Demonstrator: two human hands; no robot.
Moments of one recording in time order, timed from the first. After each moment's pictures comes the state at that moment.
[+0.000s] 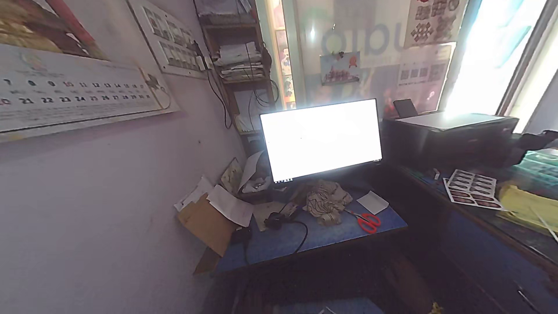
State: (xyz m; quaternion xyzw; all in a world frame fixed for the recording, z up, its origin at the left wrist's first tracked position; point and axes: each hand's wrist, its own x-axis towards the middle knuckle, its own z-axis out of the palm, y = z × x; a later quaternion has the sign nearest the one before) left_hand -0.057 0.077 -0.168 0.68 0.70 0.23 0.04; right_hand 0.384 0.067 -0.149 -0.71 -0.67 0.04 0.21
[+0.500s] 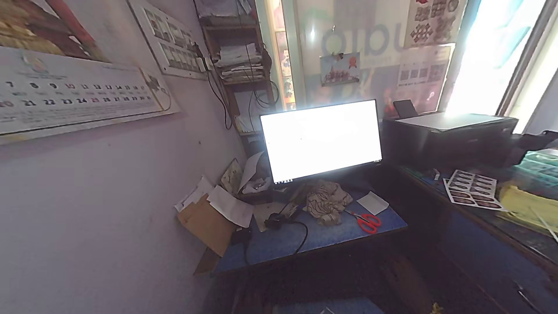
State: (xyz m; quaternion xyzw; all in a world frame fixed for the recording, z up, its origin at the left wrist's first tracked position) left_hand -0.058 0.078 -0.166 0.67 0.70 0.23 0.04; right_hand 0.376 0.062 -0.131 -0.72 -0.66 0.07 0.22
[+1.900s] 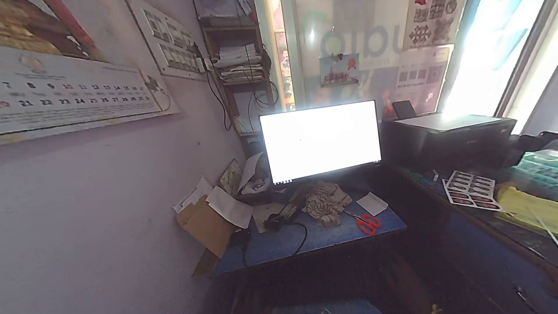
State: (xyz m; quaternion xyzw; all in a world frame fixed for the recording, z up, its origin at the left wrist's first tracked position) left_hand -0.058 0.082 -0.167 0.68 0.71 0.18 0.04; right_hand 0.378 0.062 -0.127 -0.72 -0.66 0.08 0.20
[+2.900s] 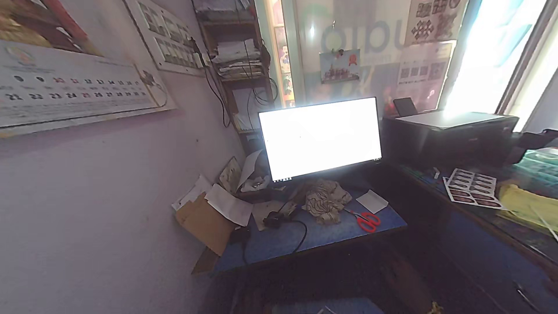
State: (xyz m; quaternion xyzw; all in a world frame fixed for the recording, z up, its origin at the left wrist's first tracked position) left_hand -0.055 0.076 -0.165 0.67 0.70 0.22 0.04; right_hand 0.384 0.064 -0.148 -0.72 -0.66 0.04 0.21
